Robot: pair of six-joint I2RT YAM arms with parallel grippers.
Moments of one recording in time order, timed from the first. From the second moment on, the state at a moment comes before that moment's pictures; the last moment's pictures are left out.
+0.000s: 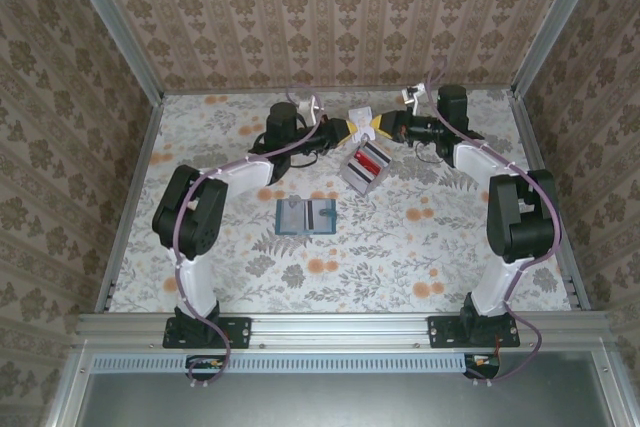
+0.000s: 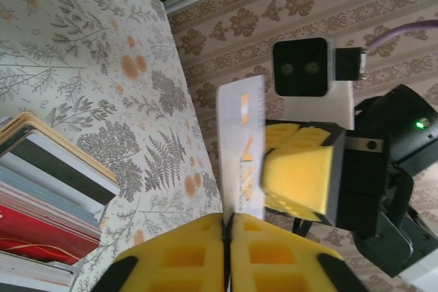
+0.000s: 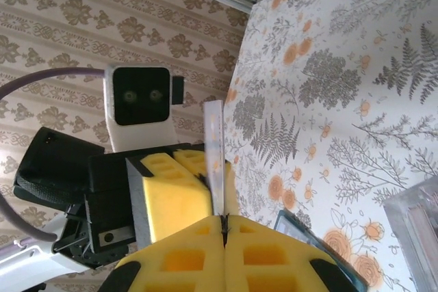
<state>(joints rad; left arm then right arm) -0.54 1.93 1.23 0.55 0.74 -1.09 0.08 1.80 1.21 0.18 -1.04 0.80</state>
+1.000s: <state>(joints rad) -0.50 1.89 1.12 0.60 0.84 -1.14 0.13 1.88 1.24 0.15 -1.13 0.83</state>
